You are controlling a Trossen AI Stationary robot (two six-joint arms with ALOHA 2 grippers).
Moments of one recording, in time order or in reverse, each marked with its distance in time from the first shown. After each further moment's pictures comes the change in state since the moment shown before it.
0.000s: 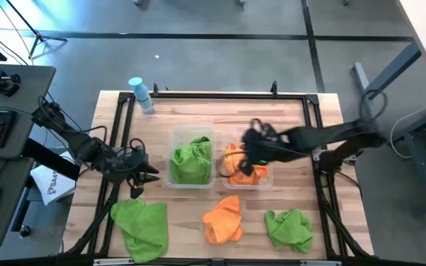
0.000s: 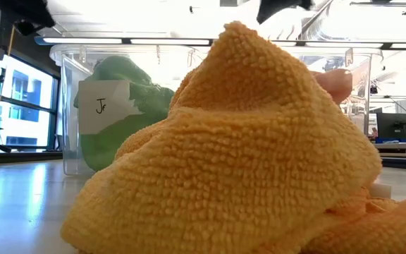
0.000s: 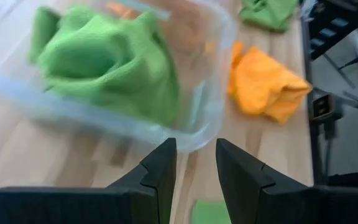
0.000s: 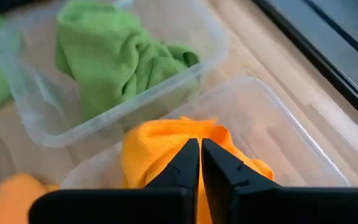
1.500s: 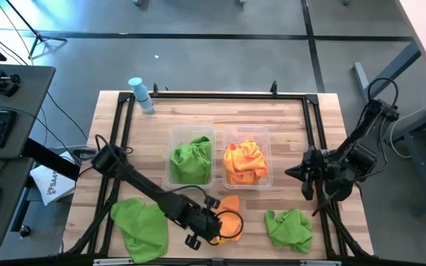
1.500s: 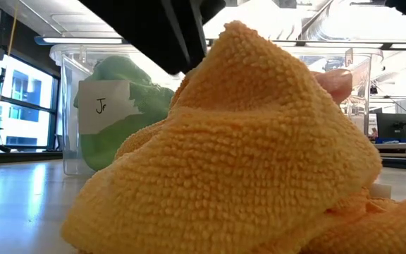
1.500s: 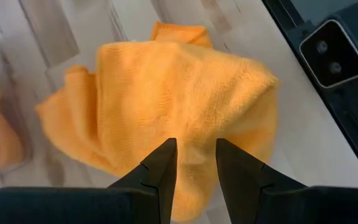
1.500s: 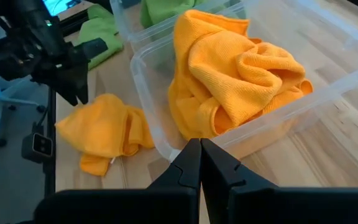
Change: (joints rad) left arm 0.074 1.199 0.783 0.171 0.281 0.750; right arm 0.662 -0.643 -0.616 0.012 0.268 0.491
